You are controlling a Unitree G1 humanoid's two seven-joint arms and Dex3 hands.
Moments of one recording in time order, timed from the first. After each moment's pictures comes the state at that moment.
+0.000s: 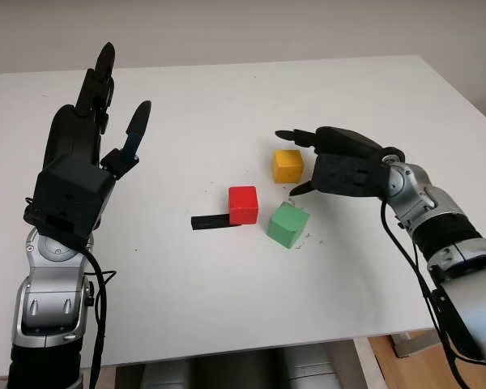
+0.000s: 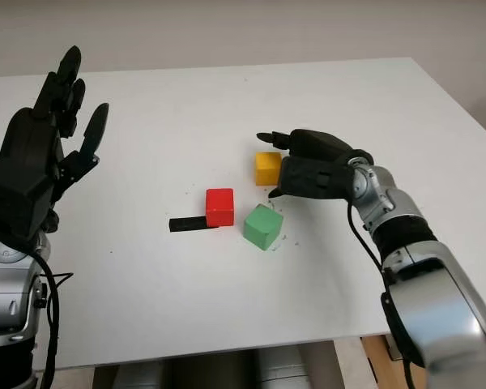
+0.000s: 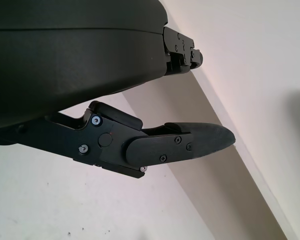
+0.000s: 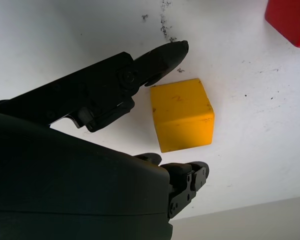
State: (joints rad) left arm -0.29 0.30 0.16 -0.35 0.21 0.30 -0.02; right arm -0.94 -0.48 0.33 1.05 -0.54 -0.37 0.14
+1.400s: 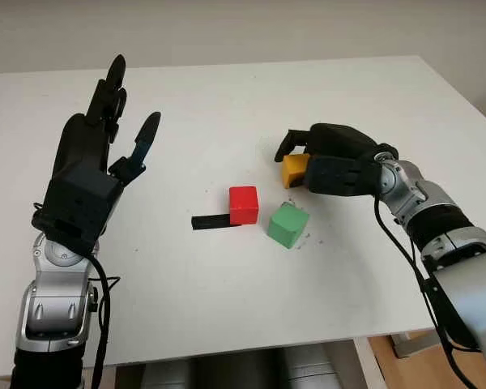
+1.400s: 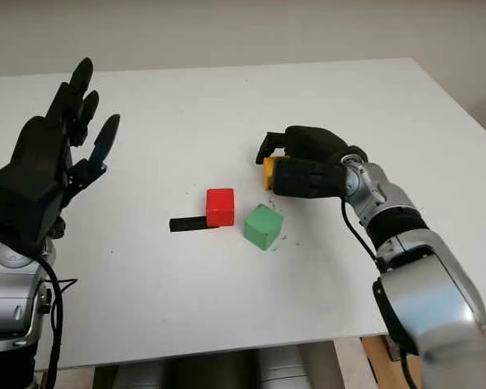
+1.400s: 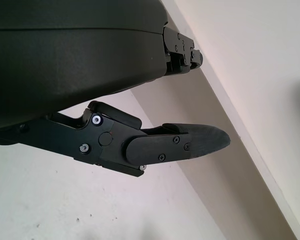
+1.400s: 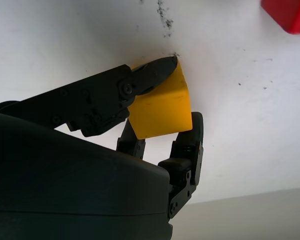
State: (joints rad) left arm -0.27 0.29 0.13 -0.35 0.21 0.31 -0.03; right arm -1.02 -0.50 0.35 1.11 -0.53 -0.42 0.17
